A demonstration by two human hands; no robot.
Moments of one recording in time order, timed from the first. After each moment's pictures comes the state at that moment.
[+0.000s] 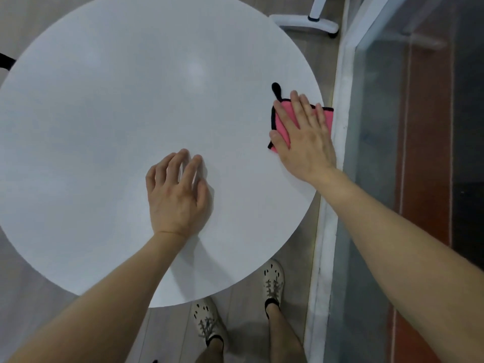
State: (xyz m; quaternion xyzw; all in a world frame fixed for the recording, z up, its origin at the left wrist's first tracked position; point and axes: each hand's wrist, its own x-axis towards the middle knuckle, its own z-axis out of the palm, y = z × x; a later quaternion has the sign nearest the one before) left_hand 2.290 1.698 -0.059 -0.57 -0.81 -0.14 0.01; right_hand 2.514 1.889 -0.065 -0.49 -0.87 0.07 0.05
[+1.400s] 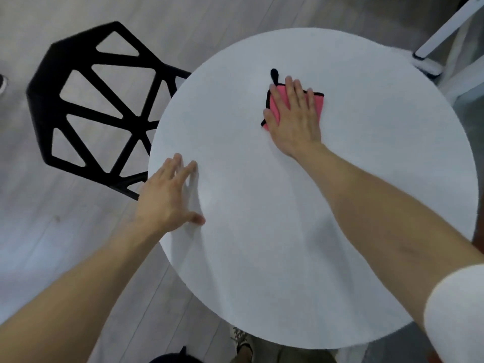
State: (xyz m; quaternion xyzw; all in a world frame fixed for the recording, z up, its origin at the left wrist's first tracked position) left_hand 2.002 1.638 0.021 -0.44 -0.86 0.05 -0.25; right_hand 2.153 1.920 -0.061 -0.41 -0.91 0.08 0.02
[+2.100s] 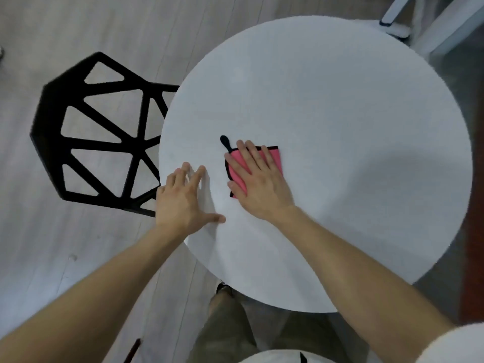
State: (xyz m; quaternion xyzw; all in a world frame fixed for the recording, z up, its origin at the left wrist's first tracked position) left_hand 1.993 1.634 0.024 -0.51 -0.83 0.10 -0.20; right_hand 2.164 1.737 -0.054 -0.35 -0.93 0.10 0.02
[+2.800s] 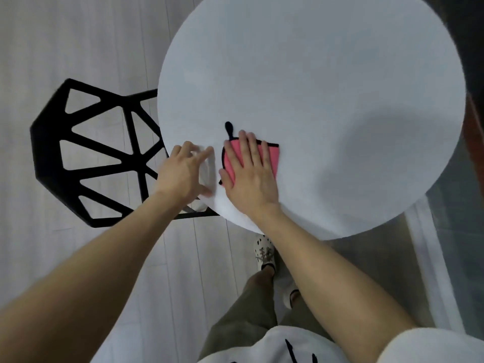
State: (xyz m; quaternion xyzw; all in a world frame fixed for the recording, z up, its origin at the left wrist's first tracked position) left_hand 1.903 1.636 0.011 -0.72 -0.66 0.11 -0.15; right_hand 2.077 1.614 -0.049 -0.61 -0.78 0.10 0.03
